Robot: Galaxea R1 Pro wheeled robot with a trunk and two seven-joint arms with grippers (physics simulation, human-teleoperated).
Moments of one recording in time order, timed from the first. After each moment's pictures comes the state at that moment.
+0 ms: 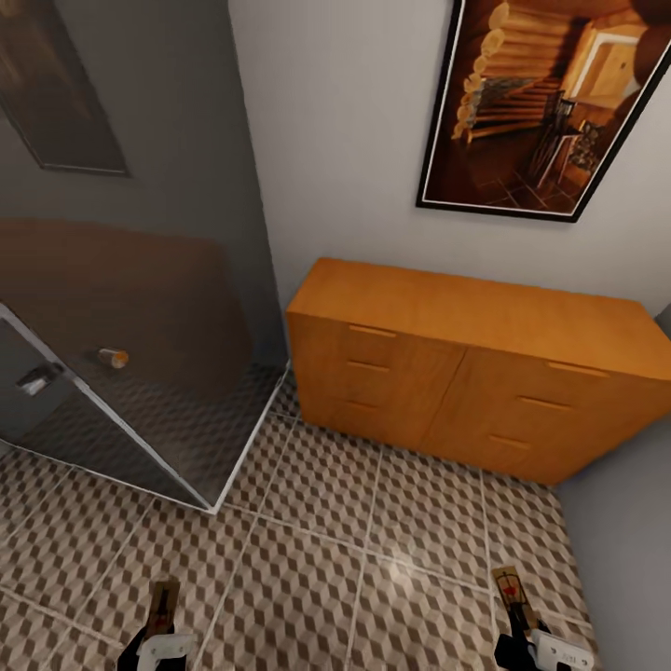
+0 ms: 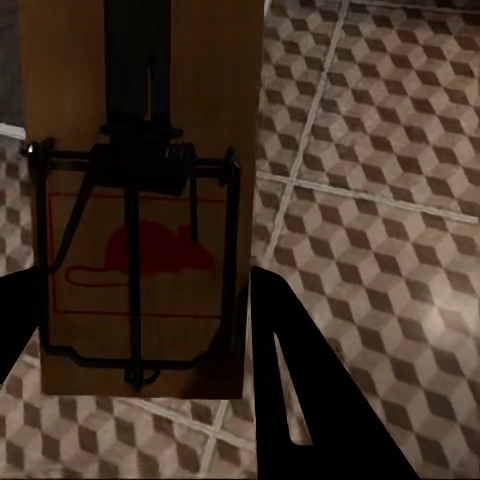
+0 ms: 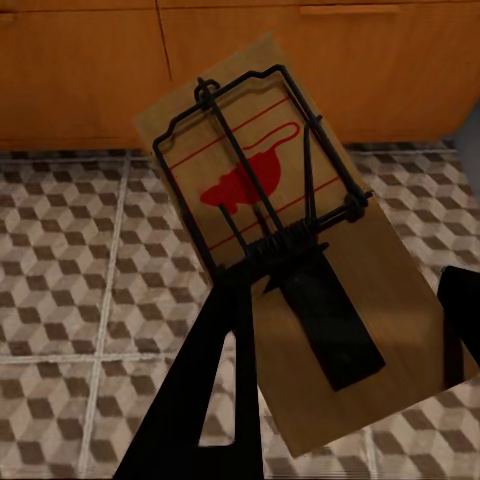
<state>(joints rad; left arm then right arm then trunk) -0.41 0.09 -0.37 0.08 0.37 -0.84 0.07 -0.19 -0.21 0.47 -0.47 -0.74 -0.76 -0.08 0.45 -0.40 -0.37</state>
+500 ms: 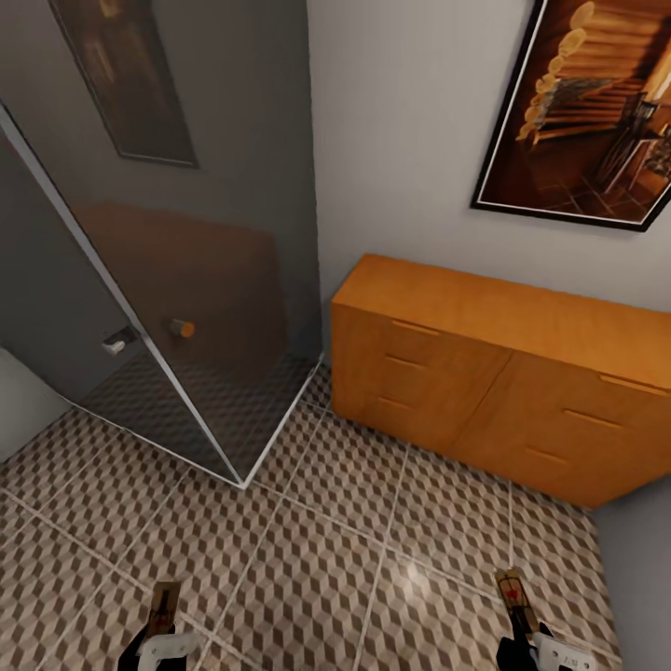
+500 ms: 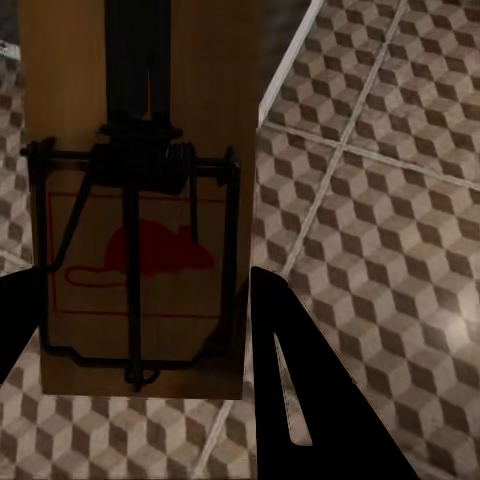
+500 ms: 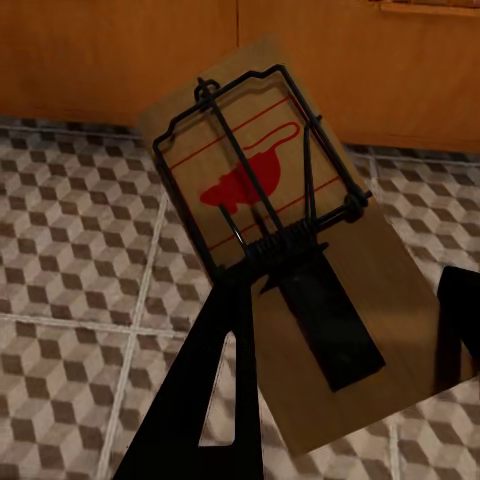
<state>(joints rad) -0.41 0.09 -0.37 0.08 0.37 -0.84 0.07 -0.19 -0.21 0.47 -0.46 -0.74 -0.76 -0.08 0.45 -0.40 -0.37</state>
